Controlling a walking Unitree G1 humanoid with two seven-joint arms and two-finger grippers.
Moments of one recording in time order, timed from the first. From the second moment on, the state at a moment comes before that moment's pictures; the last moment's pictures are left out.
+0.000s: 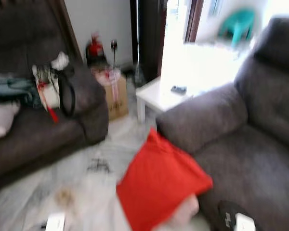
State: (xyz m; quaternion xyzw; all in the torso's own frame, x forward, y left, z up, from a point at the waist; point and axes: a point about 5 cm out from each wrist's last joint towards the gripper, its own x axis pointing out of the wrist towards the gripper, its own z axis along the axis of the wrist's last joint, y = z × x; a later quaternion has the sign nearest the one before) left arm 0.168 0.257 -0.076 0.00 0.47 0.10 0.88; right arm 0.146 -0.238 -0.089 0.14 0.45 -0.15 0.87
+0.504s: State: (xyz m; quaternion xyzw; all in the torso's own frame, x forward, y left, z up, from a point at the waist) left arm 0.170 0.258 -0.075 0.00 0.47 0.10 0.88; right arm 0.147 -0.232 -0.091 0.15 0.45 -0.14 0.87
